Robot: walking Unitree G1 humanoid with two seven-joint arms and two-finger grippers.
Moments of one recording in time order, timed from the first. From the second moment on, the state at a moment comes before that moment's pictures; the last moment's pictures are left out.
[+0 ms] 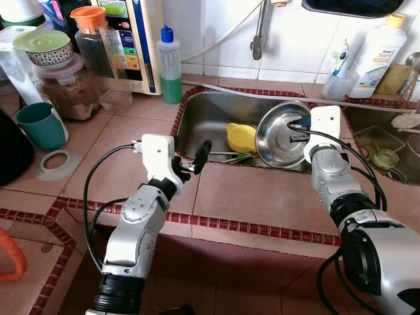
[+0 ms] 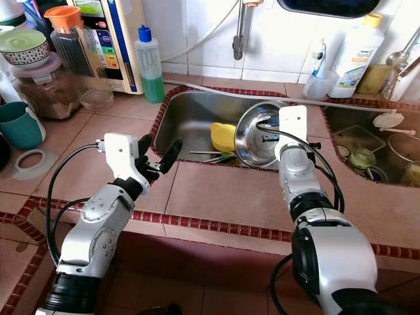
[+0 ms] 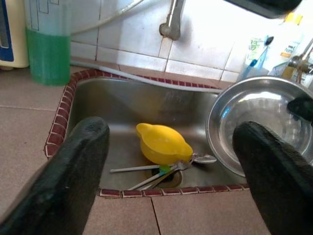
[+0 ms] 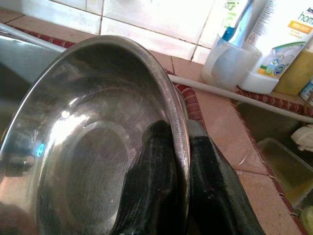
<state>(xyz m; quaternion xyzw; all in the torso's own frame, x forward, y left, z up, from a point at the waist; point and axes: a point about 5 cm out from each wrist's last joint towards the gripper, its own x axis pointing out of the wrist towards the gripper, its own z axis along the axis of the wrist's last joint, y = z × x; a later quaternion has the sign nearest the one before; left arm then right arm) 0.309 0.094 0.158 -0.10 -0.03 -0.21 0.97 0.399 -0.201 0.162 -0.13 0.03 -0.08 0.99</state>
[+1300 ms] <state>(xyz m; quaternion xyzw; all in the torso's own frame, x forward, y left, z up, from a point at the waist) 0.308 0.095 0.160 -0.08 -0.02 -0.20 0.98 0.393 -0.173 0.132 -0.21 0.10 0.04 0.97</state>
